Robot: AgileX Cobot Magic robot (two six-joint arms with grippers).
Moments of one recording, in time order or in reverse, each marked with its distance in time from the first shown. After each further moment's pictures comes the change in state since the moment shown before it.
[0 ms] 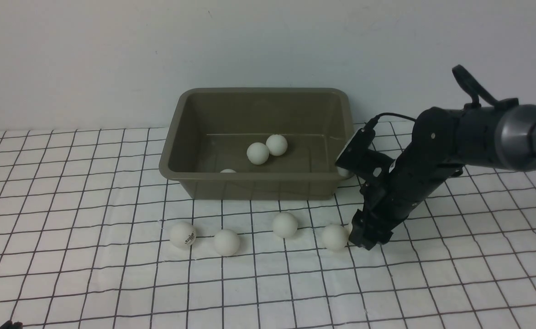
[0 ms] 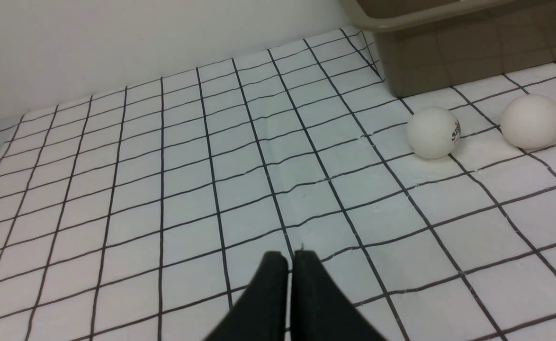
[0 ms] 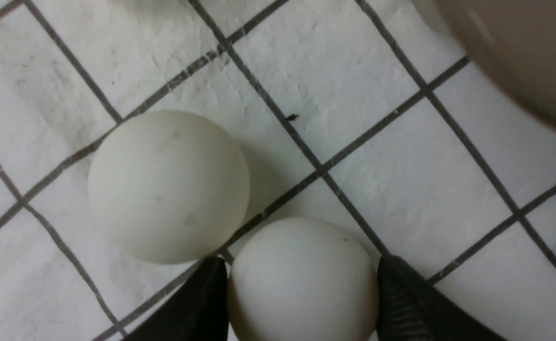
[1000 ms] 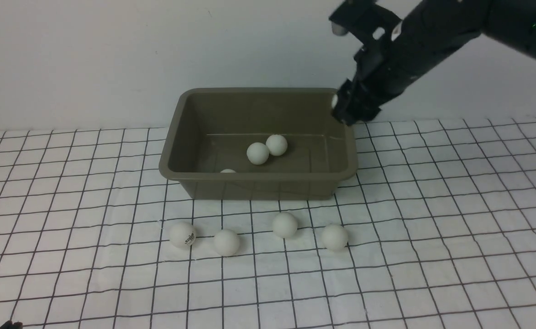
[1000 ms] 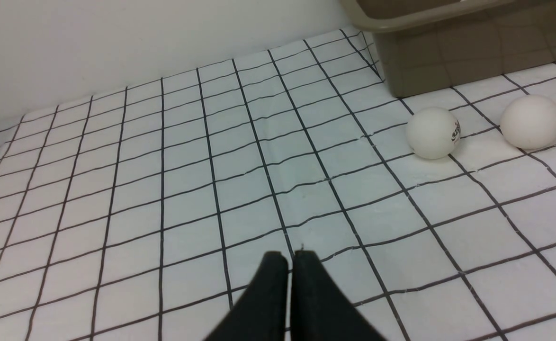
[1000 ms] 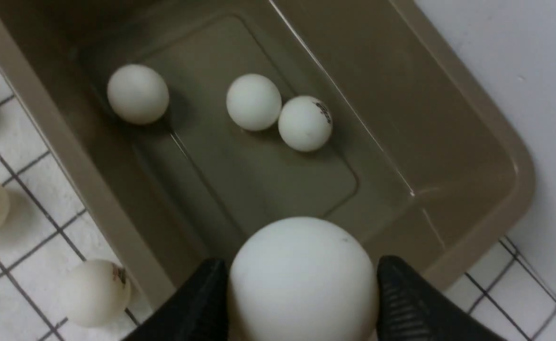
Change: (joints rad) right arm 0.064 -0.071 -0.483 -0.122 0.162 0.236; left arm 0.000 0.000 0.000 0.000 0.000 0.000
